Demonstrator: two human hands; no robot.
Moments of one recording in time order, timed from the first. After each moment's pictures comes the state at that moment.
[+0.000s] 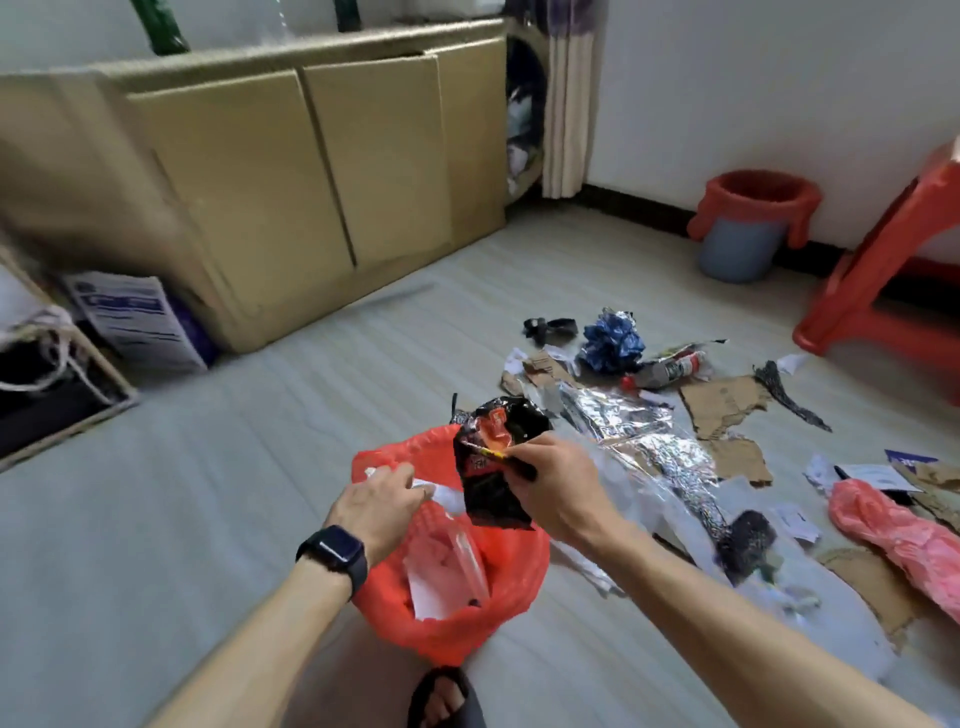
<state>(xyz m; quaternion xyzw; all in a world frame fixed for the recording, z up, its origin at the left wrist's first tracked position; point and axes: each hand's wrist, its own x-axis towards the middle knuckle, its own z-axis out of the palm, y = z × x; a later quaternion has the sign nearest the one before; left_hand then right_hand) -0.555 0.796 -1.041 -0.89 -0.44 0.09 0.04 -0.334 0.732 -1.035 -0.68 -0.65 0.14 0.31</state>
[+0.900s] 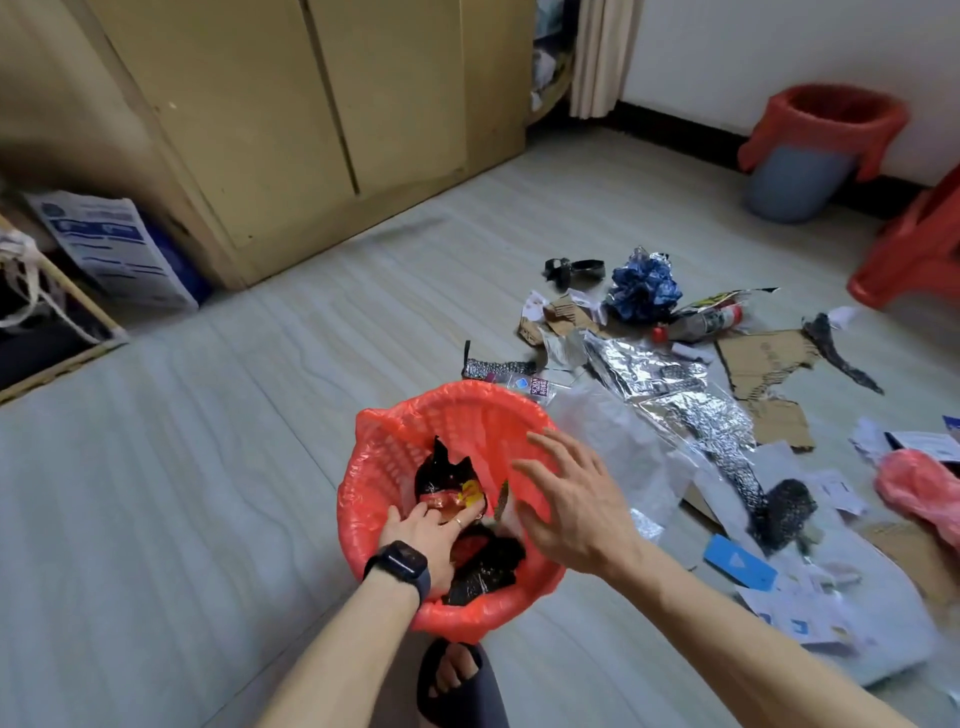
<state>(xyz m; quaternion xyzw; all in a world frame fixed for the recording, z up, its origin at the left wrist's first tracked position) -0.552 0.788 -1.160 -0.84 -0.47 0.25 -0.12 -0.340 0.744 -1.132 -0.63 -0.75 0.07 0.16</state>
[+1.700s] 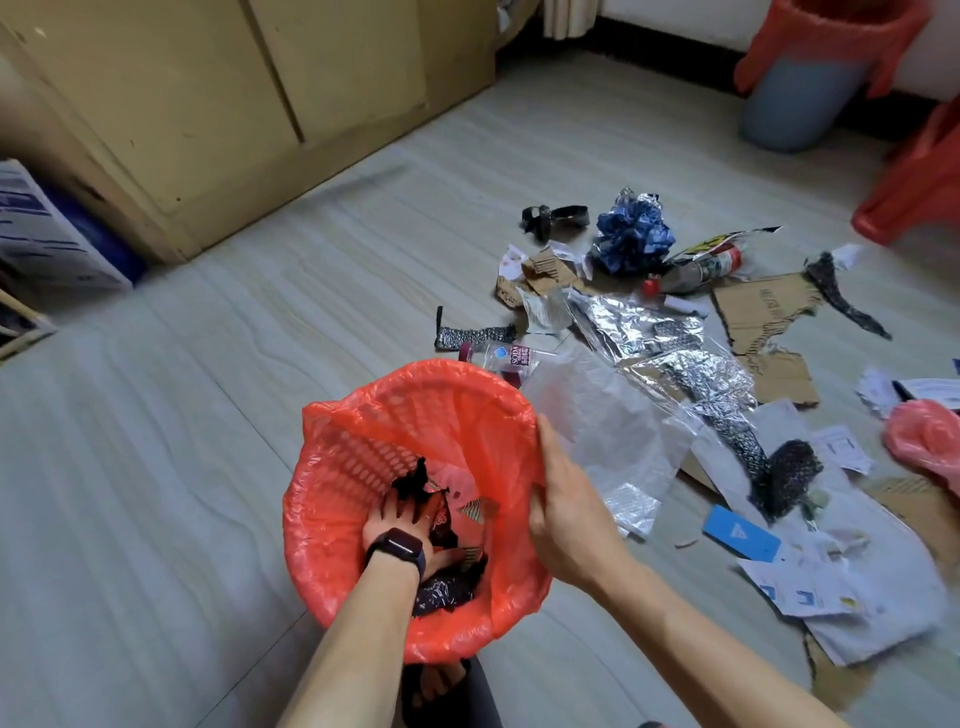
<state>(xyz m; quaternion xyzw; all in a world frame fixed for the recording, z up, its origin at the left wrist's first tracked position) -0.536 0.827 -1.247 -0.76 -0.52 0.37 -0.13 -0.343 0.747 -1.174 -0.72 -0.56 0.30 0.30</state>
